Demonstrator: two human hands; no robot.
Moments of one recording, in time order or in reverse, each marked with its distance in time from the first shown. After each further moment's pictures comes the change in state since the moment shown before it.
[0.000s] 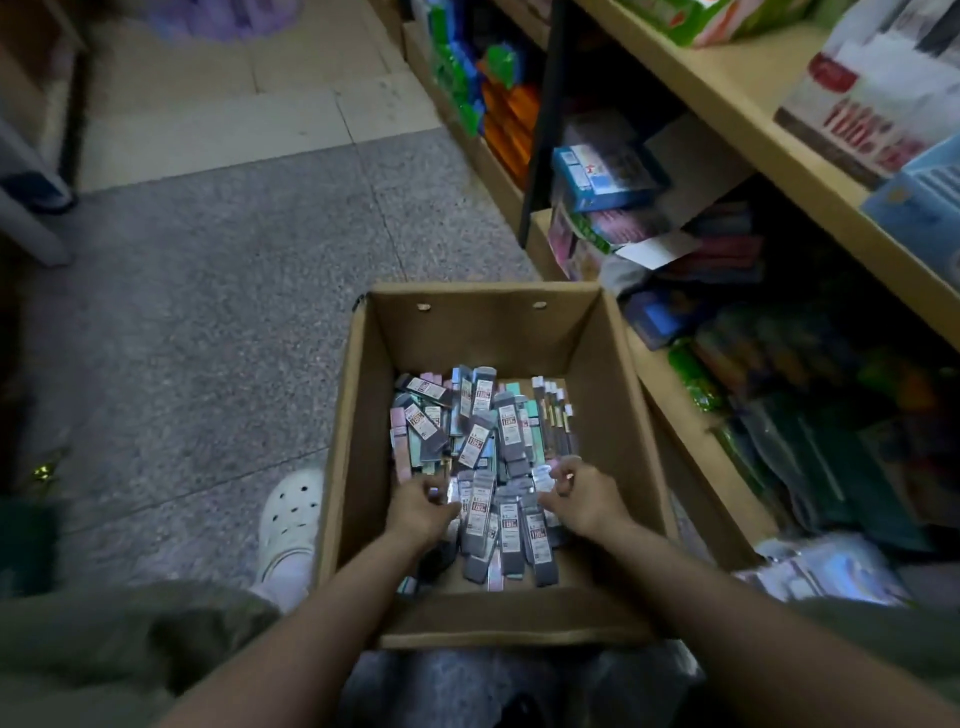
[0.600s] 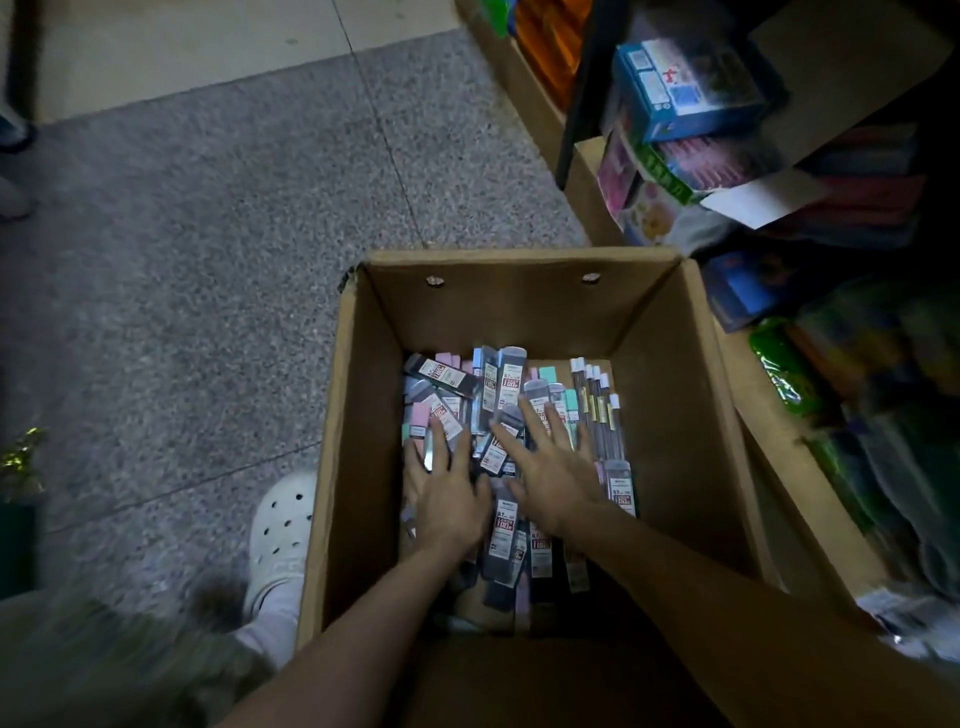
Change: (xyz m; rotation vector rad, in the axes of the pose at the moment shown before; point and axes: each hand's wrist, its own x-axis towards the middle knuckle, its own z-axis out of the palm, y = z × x) left_hand 0.056 0.004 0.023 0.694 0.122 0.198; right_hand 0.100 -0.014 0.075 -0.672 0.047 -0.502
